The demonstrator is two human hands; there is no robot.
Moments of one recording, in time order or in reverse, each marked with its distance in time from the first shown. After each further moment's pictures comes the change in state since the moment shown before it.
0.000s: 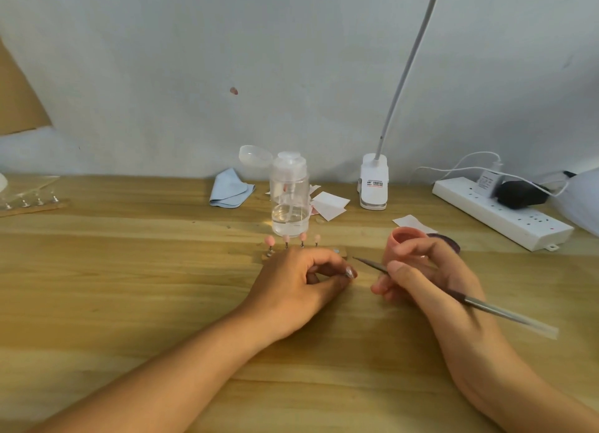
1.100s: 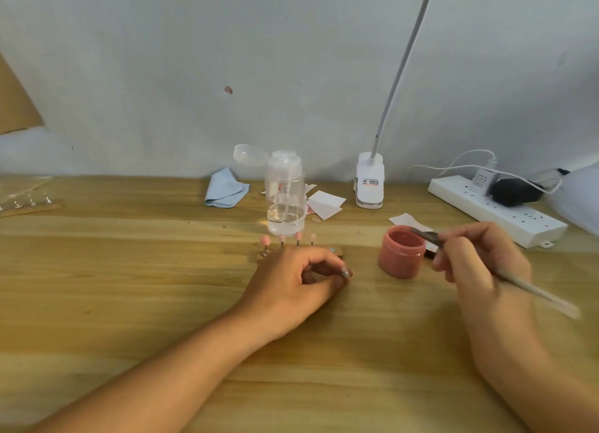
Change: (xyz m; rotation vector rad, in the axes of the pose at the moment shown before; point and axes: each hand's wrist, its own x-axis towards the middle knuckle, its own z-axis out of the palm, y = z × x) left_hand -0.002 0.006 0.000 0.002 0.013 0.003; right_hand 0.013 -0.003 -0.021 -0.198 0.335 -0.210
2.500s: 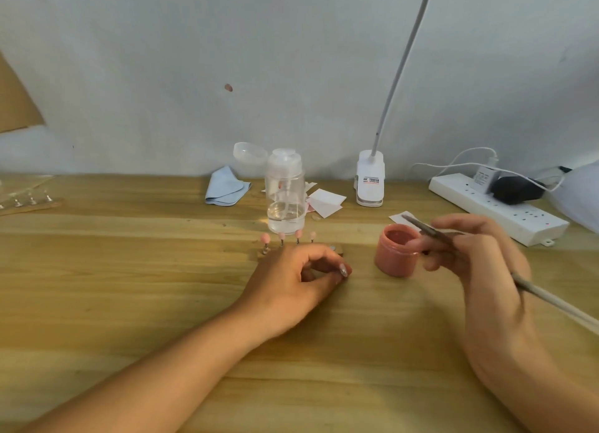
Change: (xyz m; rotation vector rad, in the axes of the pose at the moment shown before) left_hand 0.002 -0.007 0.000 -0.014 -0.028 -0.009; right_hand -0.005 -0.009 0.006 0.206 -0.081 0.052
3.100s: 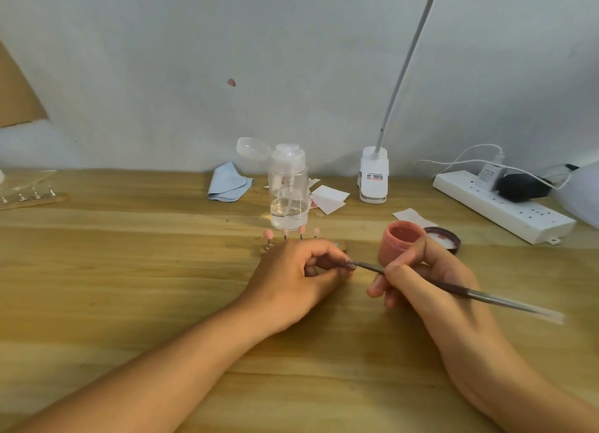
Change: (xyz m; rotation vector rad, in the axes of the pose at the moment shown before) left_hand 0.001 -0.003 0.003 -0.097 0.019 -0.020; right_hand -0.018 0.003 0.012 -0.127 -0.267 0.248
